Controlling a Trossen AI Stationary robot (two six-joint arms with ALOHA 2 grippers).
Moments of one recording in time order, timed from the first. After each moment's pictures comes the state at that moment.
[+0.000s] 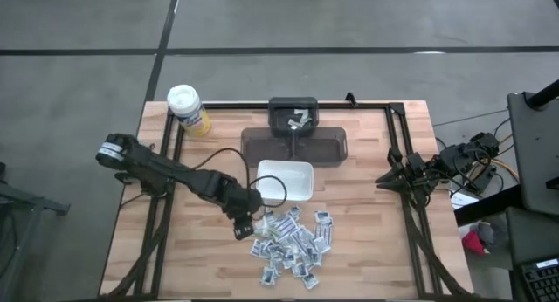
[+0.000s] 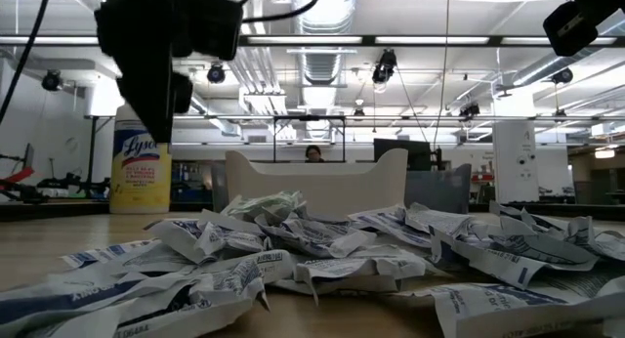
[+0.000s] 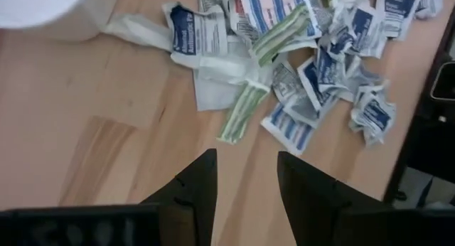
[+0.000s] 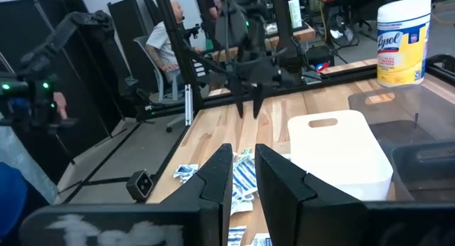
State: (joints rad) left arm -0.28 1.52 1.06 -0.64 0.15 -0.70; right arm 0.50 0.10 0.42 -0.41 0.26 0.34
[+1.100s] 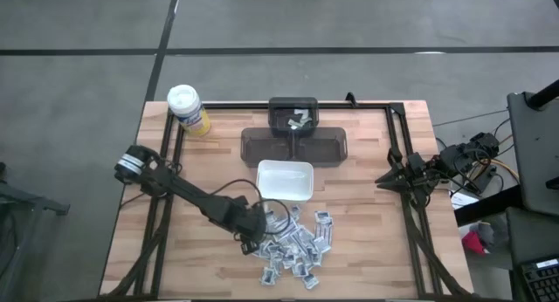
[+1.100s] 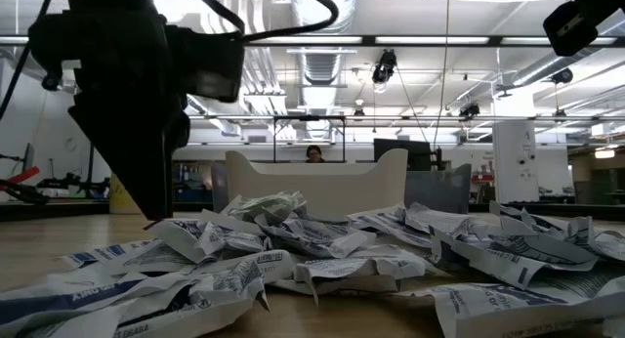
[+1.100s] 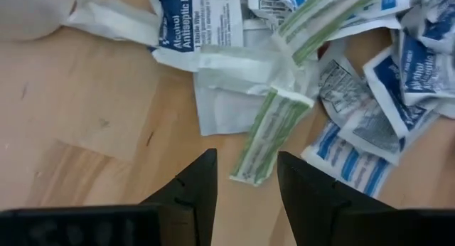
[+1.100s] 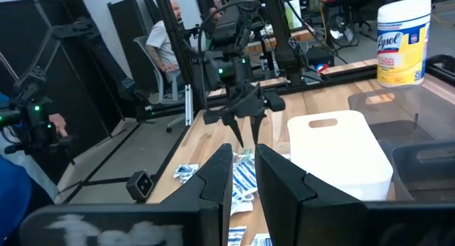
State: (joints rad) left arm -0.43 1.75 1.10 -0.56 -0.10 -0.78; right arm 0.50 0.10 0.42 -0.41 0.26 0.34
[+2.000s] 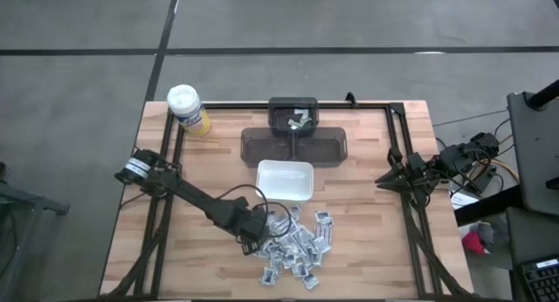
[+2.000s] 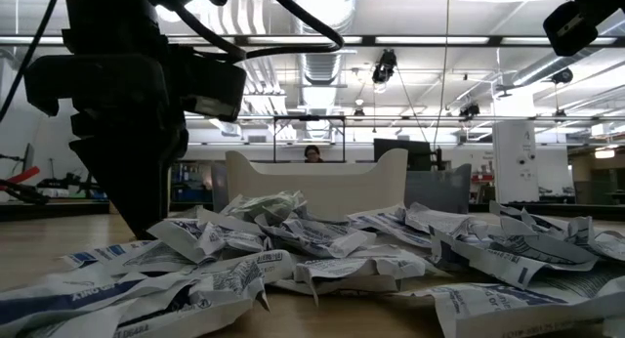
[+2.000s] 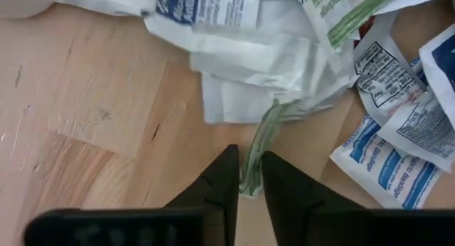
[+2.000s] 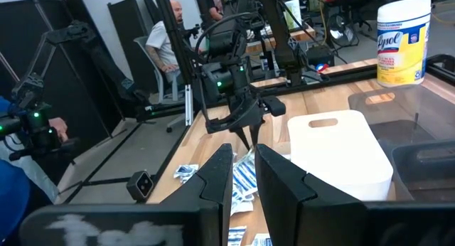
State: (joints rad) left arm -0.44 1.82 1.12 -0.61 -0.11 -0.79; right arm 0.50 0.10 0.42 -0.41 0.26 0.34
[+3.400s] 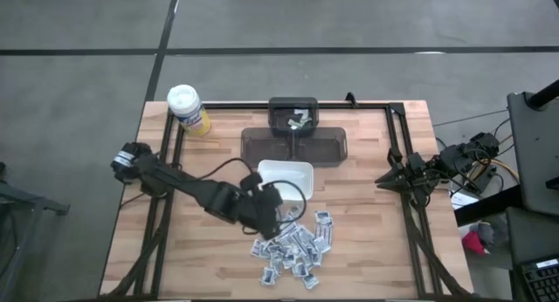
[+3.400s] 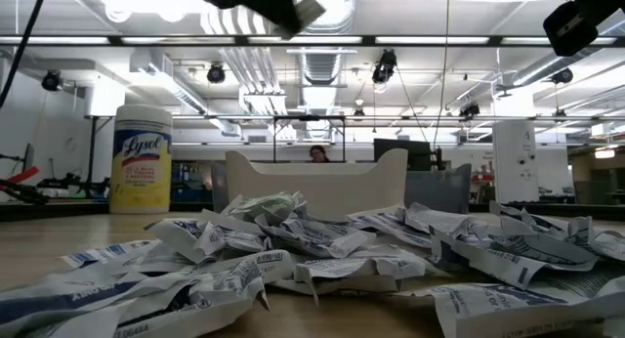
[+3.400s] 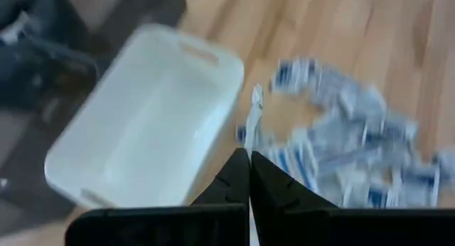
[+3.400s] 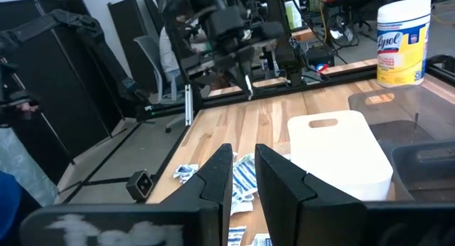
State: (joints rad) left arm -0.39 1.70 1.53 -0.78 -0.52 -0.63; right arm 0.50 0.10 0.42 -0.41 0.26 0.34
